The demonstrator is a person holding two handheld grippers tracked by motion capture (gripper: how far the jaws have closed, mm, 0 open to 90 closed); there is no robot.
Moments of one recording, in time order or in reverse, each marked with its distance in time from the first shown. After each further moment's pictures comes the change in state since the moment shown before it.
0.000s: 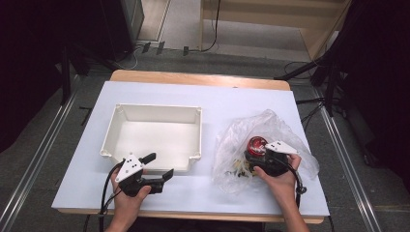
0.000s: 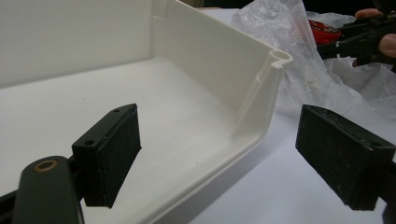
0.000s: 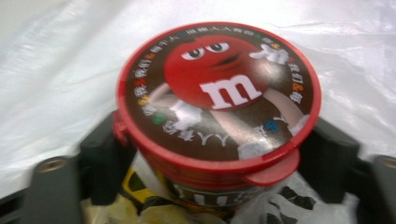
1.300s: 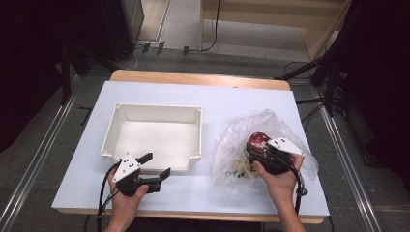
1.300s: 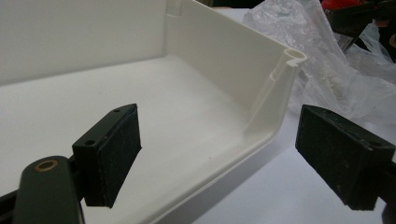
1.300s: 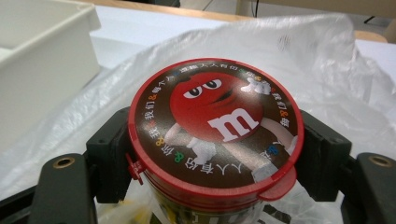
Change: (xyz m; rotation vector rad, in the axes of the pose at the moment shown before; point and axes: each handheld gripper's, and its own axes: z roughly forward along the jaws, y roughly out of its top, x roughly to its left) left arm 0.005 -0.001 -0.004 -0.002 0.035 -0.015; right arm 0.020 0.029 -0.028 -0.119 -0.077 0.031
